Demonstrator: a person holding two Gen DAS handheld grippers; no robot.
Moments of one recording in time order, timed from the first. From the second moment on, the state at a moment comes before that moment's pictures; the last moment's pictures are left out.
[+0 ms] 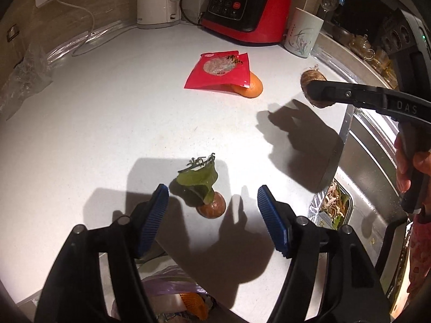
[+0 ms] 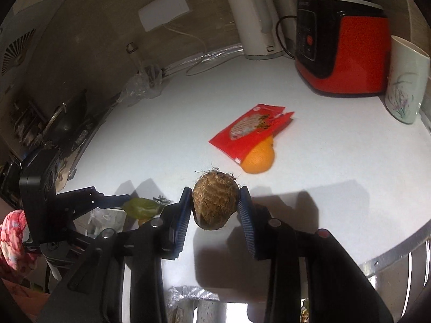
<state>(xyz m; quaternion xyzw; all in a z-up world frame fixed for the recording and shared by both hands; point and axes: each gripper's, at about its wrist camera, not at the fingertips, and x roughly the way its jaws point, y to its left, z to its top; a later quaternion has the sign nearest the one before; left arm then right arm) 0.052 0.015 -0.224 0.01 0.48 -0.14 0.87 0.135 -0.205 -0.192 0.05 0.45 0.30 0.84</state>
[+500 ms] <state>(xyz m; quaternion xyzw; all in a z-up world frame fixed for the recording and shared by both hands) 0.052 0.003 -0.237 0.03 0.47 -0.13 0.87 0.113 -0.220 -0.199 0.09 0.45 0.30 0.83</state>
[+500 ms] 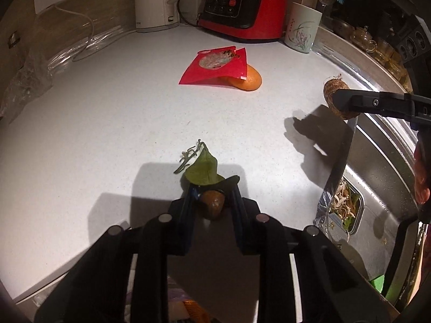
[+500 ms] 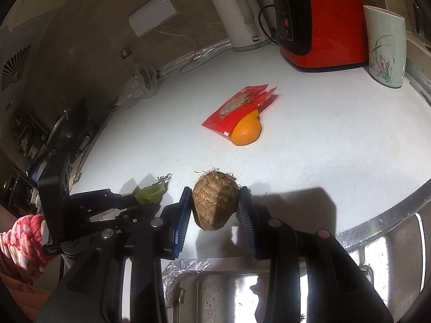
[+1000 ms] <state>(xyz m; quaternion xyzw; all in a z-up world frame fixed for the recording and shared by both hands) -0.017 0.036 -0.180 0.00 0.42 -0.15 0.89 0.046 -0.174 -0.154 0.04 0.45 0.30 0.84</state>
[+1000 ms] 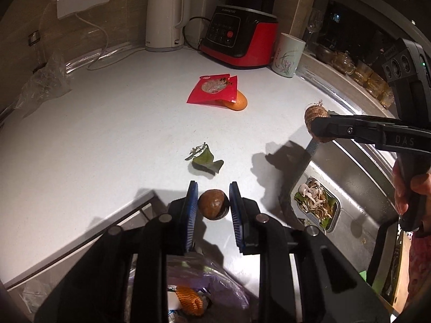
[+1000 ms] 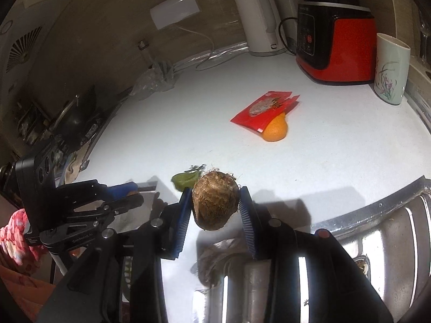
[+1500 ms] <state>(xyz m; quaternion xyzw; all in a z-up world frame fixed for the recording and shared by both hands) -0.118 0.103 -0.172 -0.01 0.41 -0.16 0.90 -0.105 -0.088 -0.148 0.03 0.48 0.29 0.83</state>
